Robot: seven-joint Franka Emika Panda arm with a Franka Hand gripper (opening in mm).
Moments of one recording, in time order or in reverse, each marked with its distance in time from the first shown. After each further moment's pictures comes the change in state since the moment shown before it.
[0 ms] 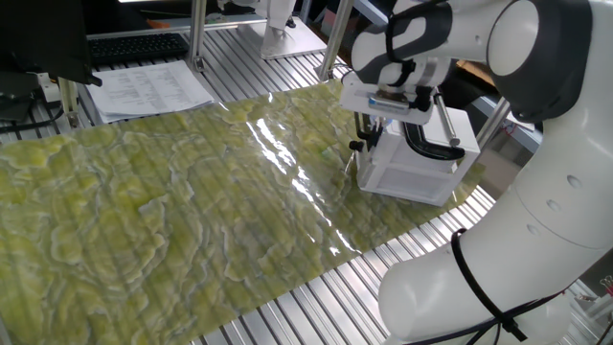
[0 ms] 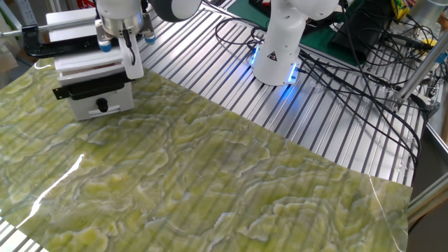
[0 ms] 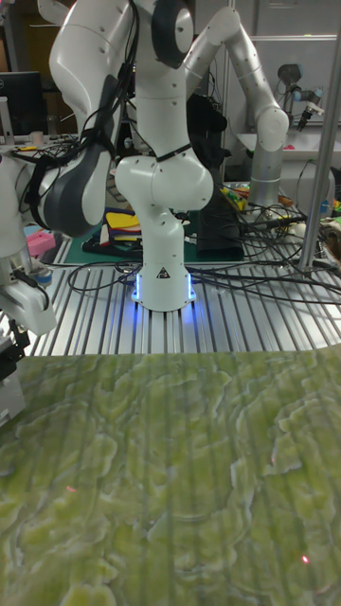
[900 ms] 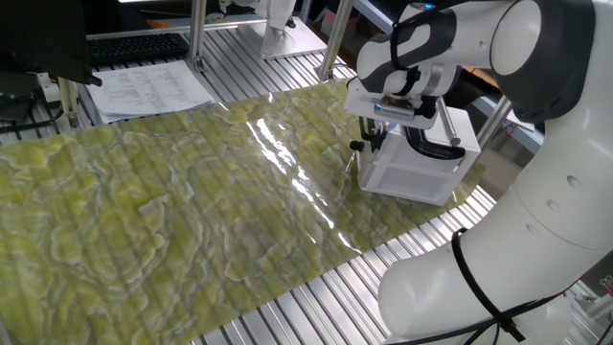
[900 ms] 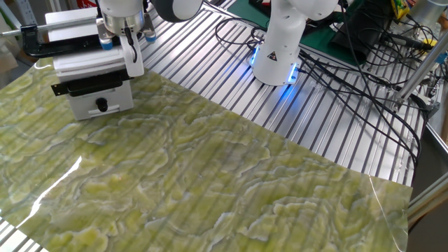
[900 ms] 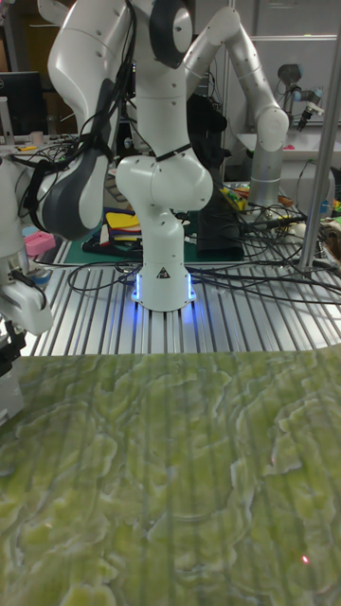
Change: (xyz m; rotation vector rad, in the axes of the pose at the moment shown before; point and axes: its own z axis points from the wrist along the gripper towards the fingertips) arm -0.001 -0.014 0.011 -0.014 -0.042 -0.018
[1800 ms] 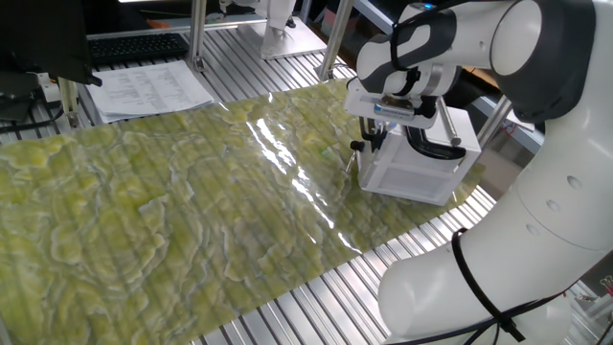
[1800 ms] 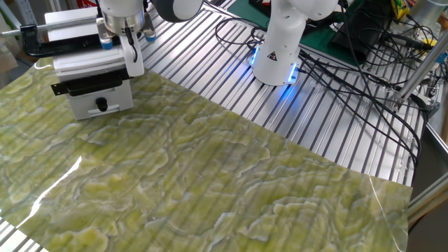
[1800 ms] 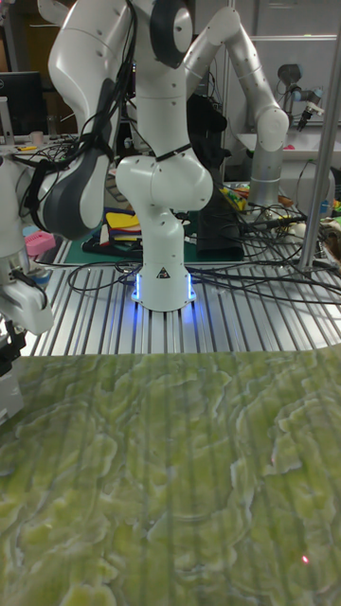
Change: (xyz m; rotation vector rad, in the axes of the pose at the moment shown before) arm 0.000 0.002 -0.001 0.002 -0.003 -0.007
